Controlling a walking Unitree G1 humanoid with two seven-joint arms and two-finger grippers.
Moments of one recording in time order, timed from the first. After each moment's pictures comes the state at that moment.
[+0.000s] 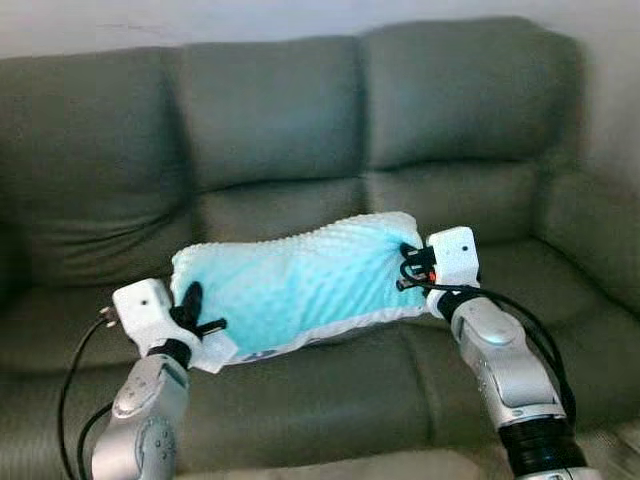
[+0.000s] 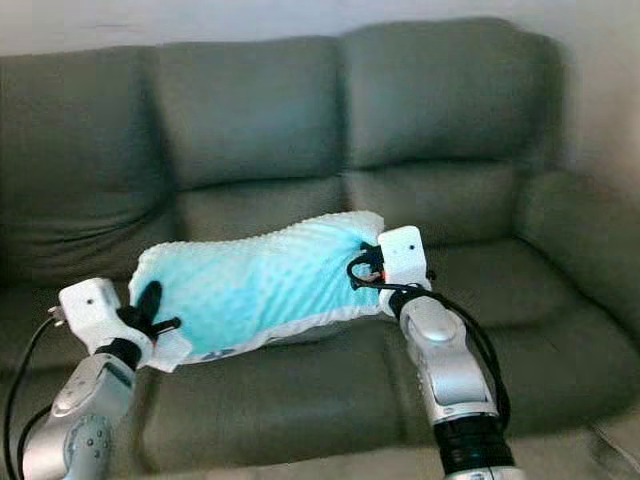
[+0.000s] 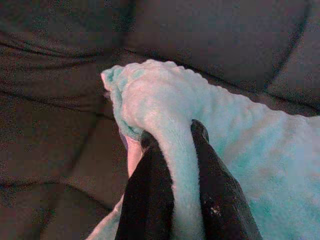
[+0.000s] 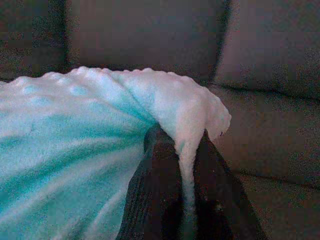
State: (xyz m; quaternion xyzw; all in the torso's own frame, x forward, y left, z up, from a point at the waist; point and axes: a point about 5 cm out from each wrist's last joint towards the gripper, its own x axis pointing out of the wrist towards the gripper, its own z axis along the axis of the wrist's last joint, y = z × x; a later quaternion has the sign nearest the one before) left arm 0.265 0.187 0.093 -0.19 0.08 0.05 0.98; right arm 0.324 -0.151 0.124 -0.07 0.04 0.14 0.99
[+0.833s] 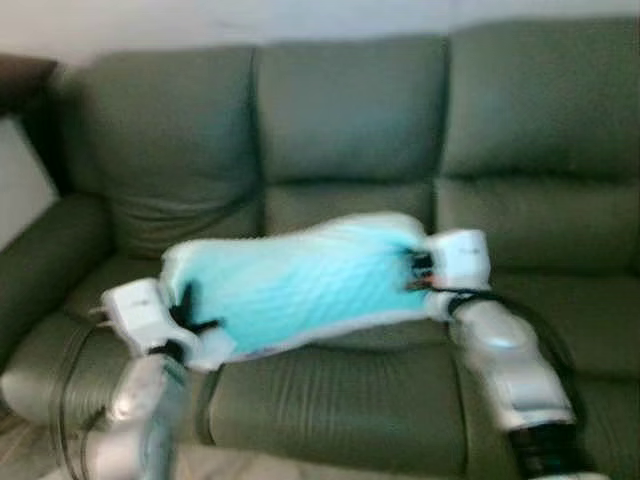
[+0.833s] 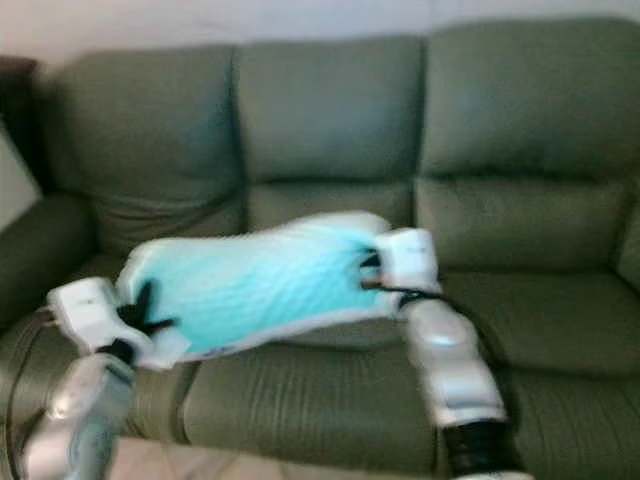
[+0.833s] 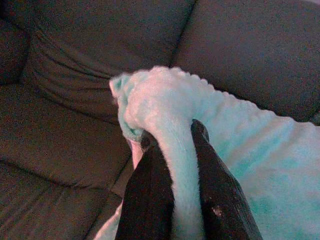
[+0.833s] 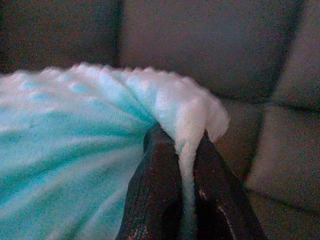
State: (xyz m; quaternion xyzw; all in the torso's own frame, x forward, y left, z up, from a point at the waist) left arm 0.266 0.185 0.093 -0.18 0.07 0.05 0.98; right arm 0.322 -0.161 0.124 -0.07 0.04 0.13 0.99
